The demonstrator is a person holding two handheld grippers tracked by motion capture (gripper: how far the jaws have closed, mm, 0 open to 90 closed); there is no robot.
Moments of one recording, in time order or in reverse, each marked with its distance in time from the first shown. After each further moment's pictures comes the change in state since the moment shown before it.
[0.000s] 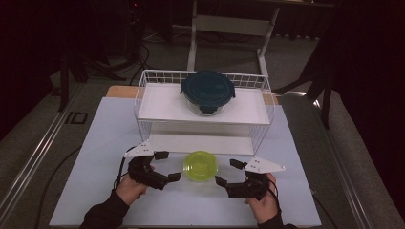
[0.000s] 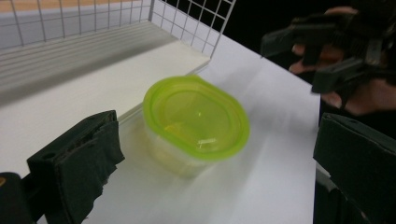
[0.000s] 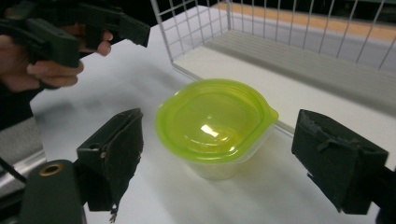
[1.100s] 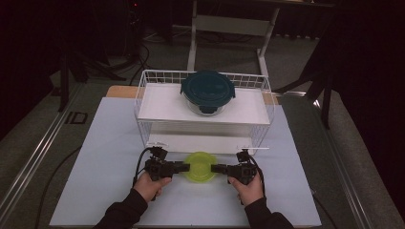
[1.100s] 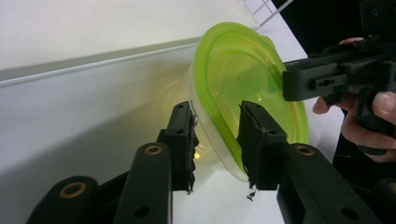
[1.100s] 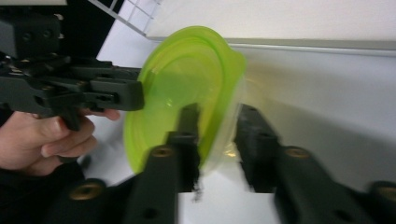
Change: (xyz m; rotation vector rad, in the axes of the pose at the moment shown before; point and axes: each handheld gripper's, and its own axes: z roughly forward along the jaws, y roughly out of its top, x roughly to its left) left arm 0.020 -0.016 0.049 0.155 0.052 -0.400; right arm -0.044 -0.008 0.053 0.242 0.097 0.577
